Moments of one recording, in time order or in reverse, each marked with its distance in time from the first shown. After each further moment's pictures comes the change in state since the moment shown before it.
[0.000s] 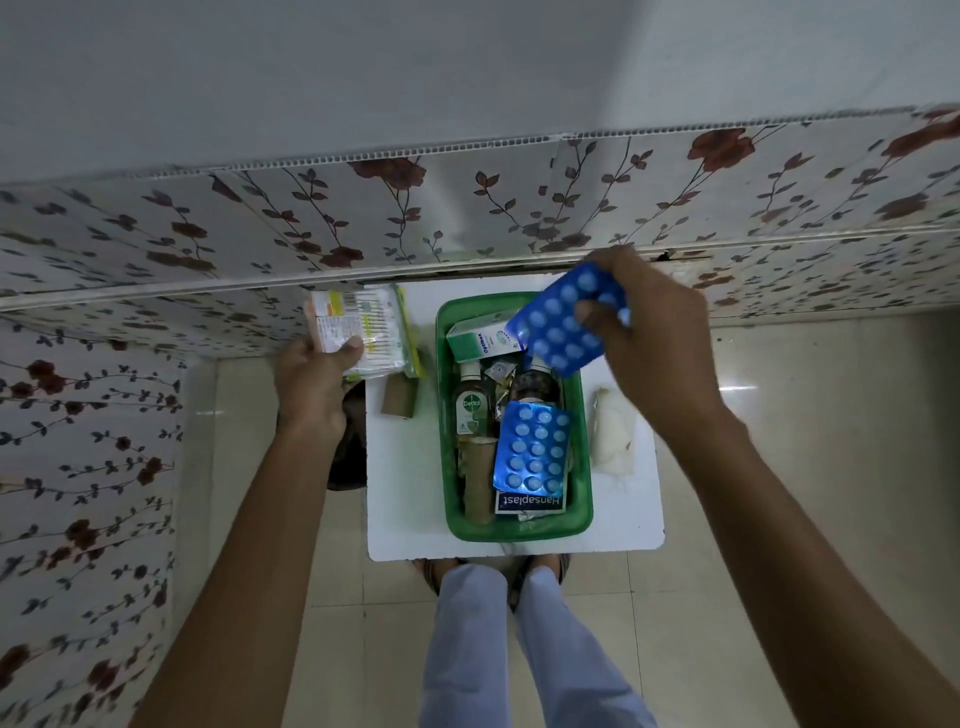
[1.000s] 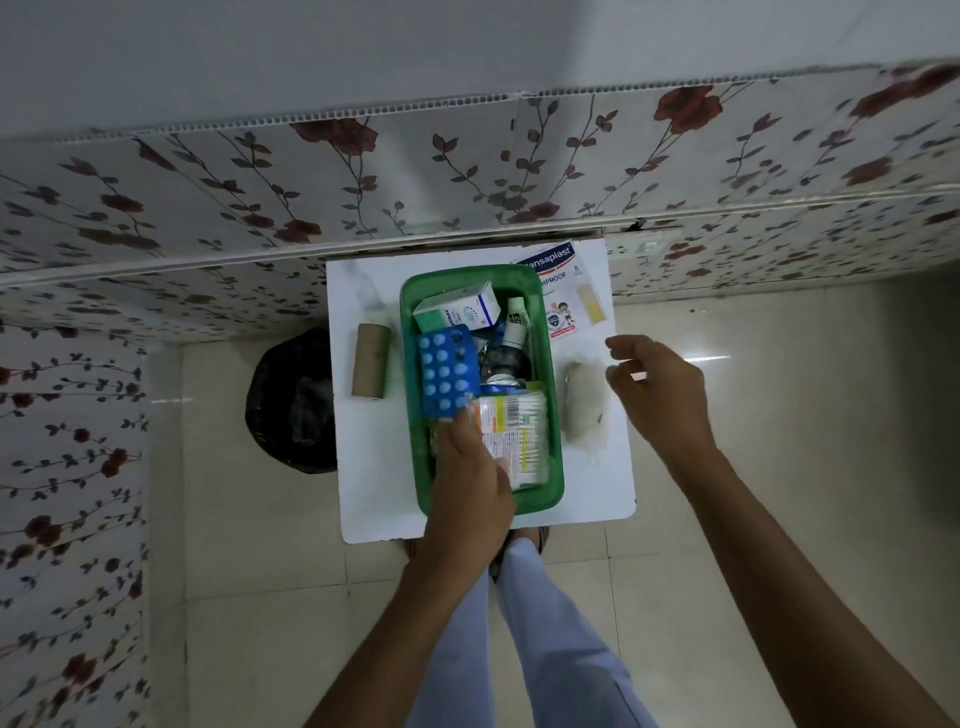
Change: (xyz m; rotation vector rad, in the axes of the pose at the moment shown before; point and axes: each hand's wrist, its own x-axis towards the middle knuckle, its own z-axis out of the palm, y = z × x) left_hand -0.135 -0.097 0.057 0.785 -0.421 0.336; right_hand -0.047 0.100 0.019 -0.055 -0.119 0.360
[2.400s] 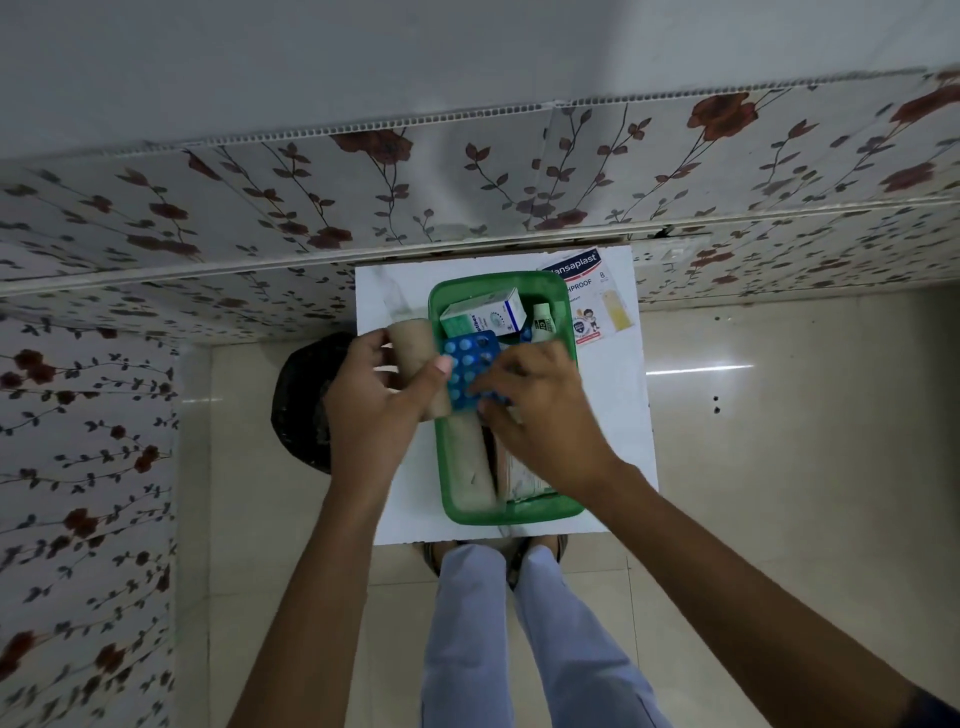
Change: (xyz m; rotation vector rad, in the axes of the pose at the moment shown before) left_hand 0.038 0.011 -0.100 -0.314 0.376 -0.054; right_hand -0.030 -0.077 0.061 -0.117 -0.067 -0.607
